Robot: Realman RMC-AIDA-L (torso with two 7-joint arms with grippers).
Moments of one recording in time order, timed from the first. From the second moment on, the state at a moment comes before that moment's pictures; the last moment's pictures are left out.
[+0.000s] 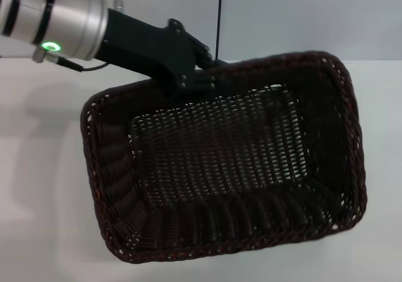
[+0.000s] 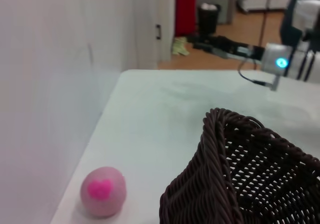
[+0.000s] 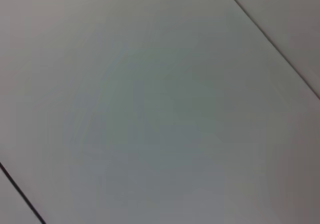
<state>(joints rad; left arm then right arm) -0.69 -2.06 1.11 1.24 2.04 1.65 -1.79 0.28 2.07 0.36 -0.11 -1.42 -1.31 0.91</state>
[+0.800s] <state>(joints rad) -0.80 -2.07 1.22 1.09 2.10 1.57 -1.65 0.28 2.08 0.36 -0.06 -1.43 -1.32 0.90</state>
